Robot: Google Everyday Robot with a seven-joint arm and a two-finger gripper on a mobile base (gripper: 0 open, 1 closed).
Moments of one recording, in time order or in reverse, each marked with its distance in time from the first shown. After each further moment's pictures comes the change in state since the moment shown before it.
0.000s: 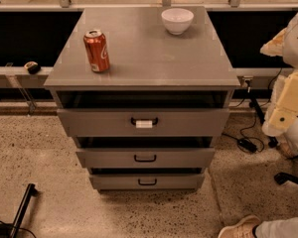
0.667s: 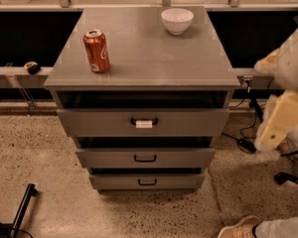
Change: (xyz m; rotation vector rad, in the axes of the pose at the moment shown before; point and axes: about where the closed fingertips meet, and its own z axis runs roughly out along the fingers) arm 0.006 0.010 0.031 -0.010 -0.025 -0.001
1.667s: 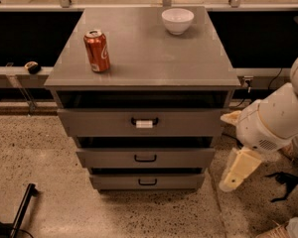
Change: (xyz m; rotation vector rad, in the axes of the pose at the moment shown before) arm 0.007 0.051 0.134 -0.120 -0.148 0.008
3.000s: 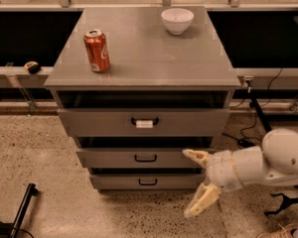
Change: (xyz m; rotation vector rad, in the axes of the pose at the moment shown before) arm -0.023 0.044 0.148 -0.186 -0.571 -0.018
